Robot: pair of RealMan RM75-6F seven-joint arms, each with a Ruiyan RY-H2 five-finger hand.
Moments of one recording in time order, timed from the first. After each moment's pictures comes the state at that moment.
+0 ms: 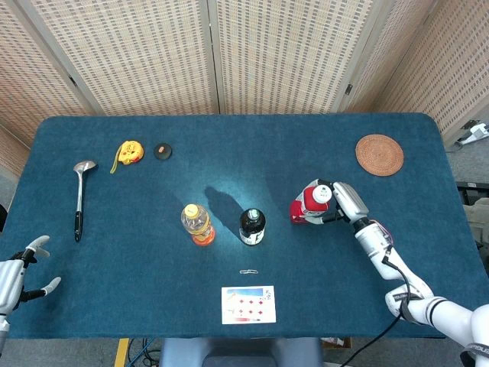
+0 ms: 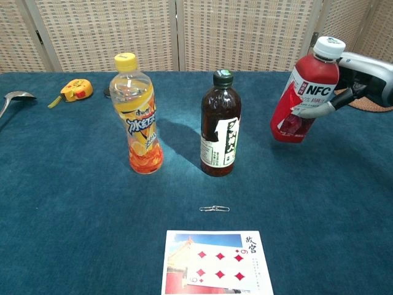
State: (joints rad) left arm -0.09 -1.12 -0.05 -1.54 1.42 1.40 -0.10; right arm 0.65 -1.51 0.12 -1.07 -1.48 1.02 0.84
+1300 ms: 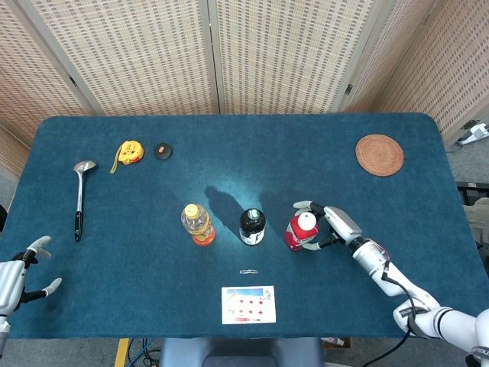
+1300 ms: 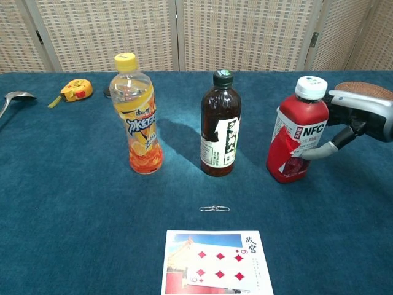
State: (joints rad) left arm -0.09 -1.12 -0.04 -1.55 1.43 1.41 -0.09; right arm 0.63 -1.49 0.01 -1.12 -1.57 0.99 0.91
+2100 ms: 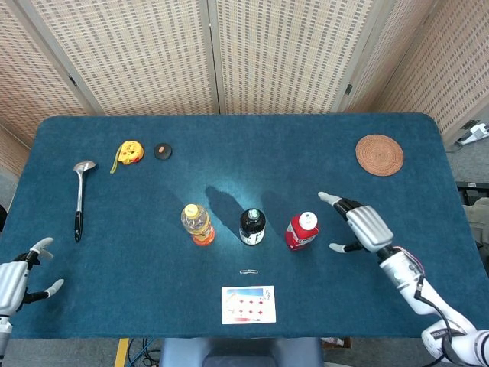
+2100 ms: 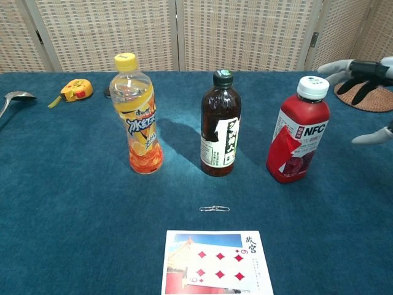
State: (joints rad) left arm -0.09 -1.12 -0.04 -1.55 1.44 1.41 -0.07; right arm 0.51 -1.24 0.01 -1.47 -1.51 1.16 0.28
